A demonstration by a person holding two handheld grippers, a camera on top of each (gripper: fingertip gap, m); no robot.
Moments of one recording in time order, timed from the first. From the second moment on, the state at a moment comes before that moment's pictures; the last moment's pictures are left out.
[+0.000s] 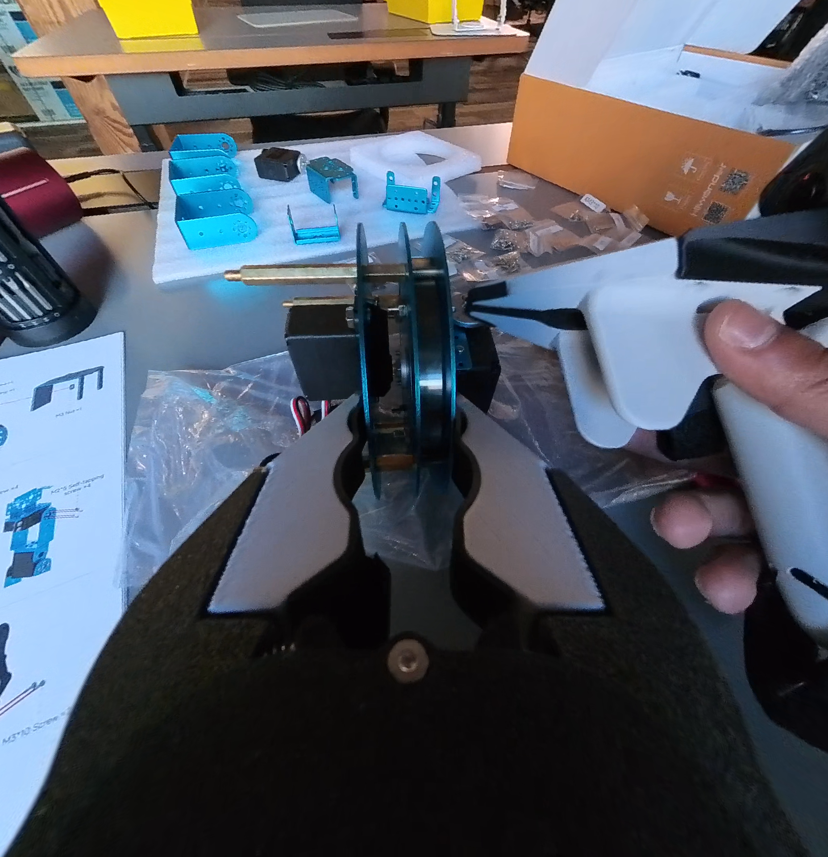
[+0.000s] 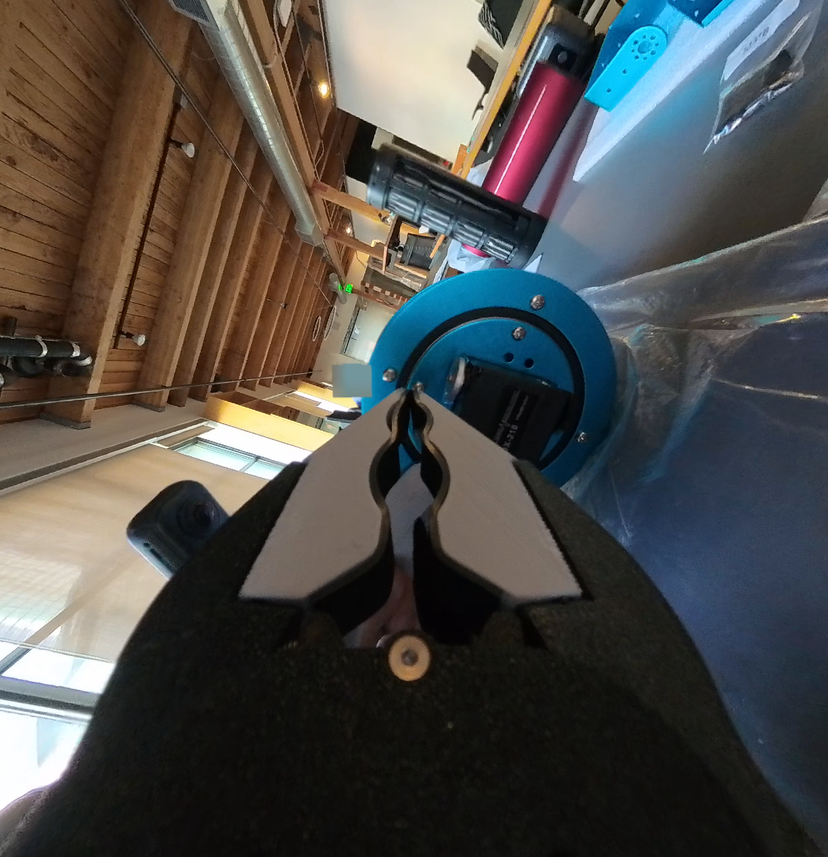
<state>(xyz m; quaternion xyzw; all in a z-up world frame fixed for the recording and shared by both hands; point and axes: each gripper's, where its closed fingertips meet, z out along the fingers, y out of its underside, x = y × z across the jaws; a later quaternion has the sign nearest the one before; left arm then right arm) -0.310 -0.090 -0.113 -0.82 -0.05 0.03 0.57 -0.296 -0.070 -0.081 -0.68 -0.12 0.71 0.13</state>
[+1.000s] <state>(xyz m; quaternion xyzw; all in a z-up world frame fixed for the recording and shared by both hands) -0.308 -0.084 -0.109 -0.81 -0.09 0.02 0.57 -0.296 -0.062 -0.074 -0.71 -0.07 0.69 0.13</state>
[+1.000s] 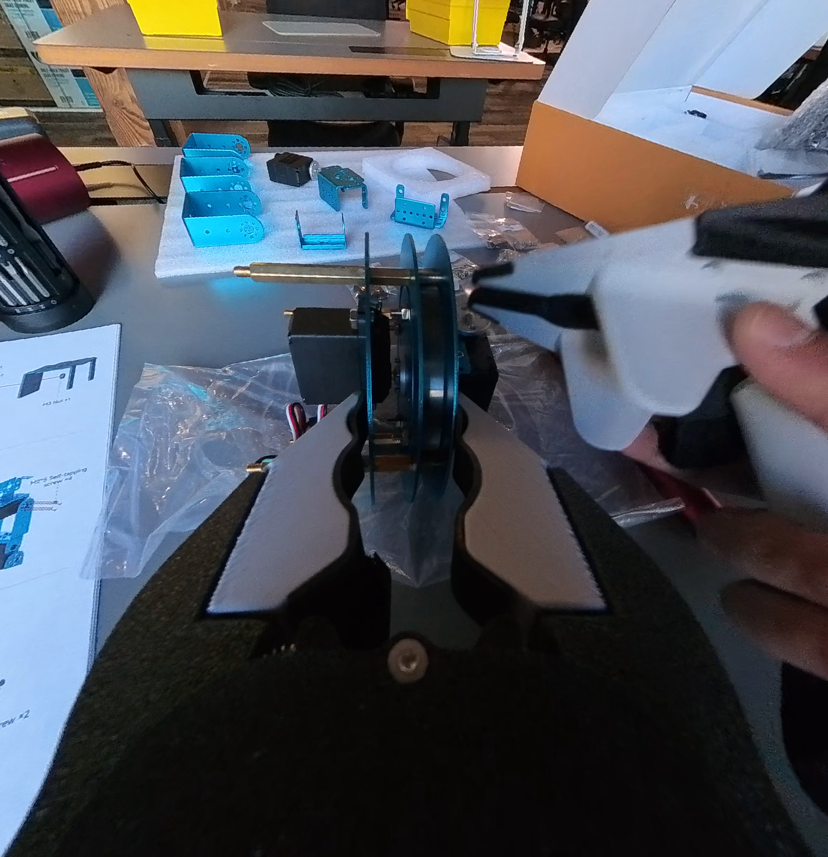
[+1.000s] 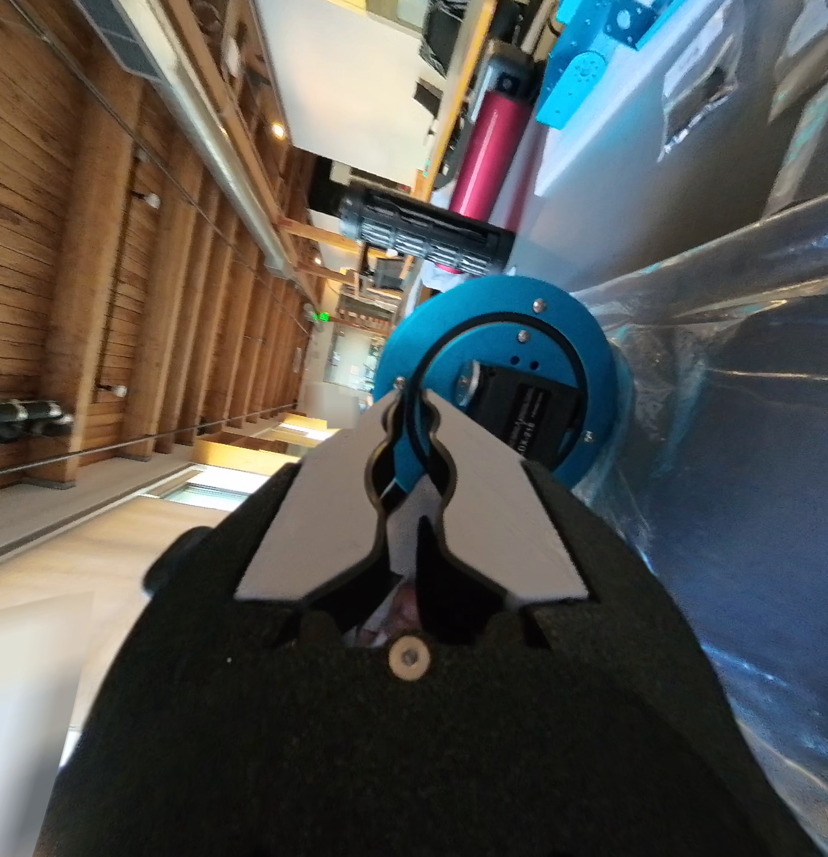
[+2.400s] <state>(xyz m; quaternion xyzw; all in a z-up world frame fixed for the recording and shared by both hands) -0.309 -0.088 -0.111 -0.82 0.00 -0.01 0.57 -0.302 -0.072 -0.097 -0.54 -0.75 0.22 0.30</state>
